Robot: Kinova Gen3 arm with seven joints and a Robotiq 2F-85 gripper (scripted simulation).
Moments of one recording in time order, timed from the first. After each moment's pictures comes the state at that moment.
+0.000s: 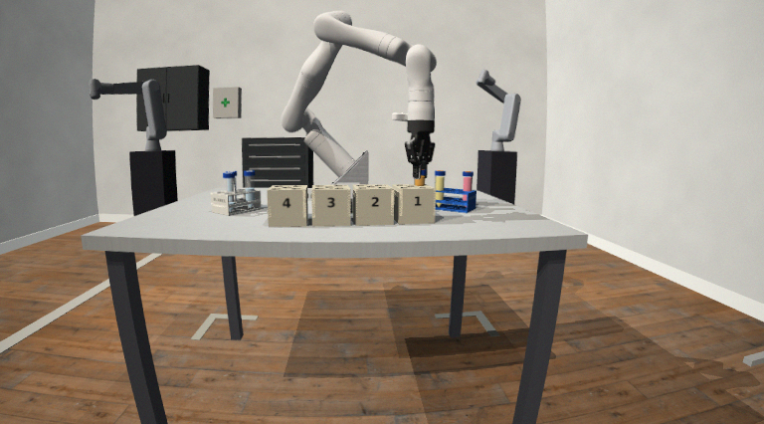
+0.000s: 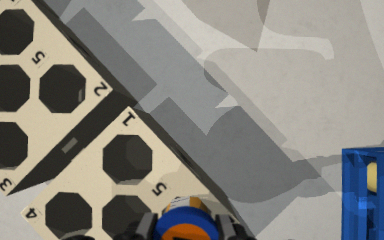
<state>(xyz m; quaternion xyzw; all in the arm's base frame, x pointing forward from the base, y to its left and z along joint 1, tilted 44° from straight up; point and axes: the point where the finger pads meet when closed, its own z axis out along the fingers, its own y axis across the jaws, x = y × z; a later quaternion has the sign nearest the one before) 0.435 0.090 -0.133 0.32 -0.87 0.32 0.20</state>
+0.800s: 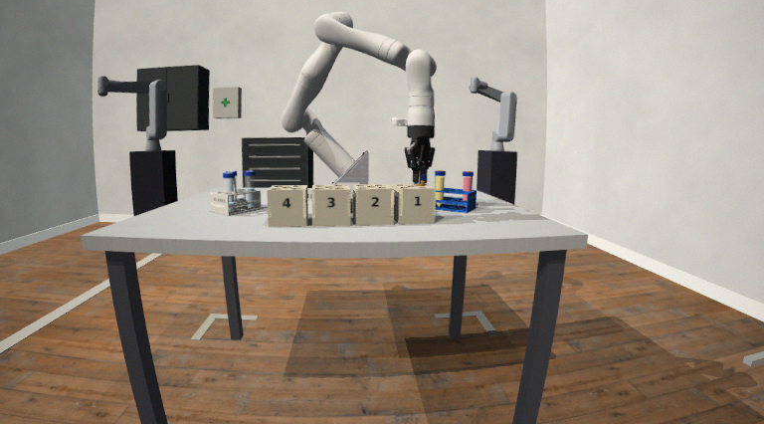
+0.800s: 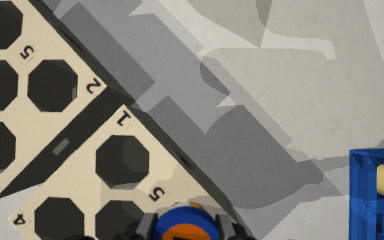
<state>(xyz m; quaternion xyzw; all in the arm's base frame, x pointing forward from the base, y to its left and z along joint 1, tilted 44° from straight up) 0.433 0.080 -0.143 0.32 -0.87 0.32 0.20</state>
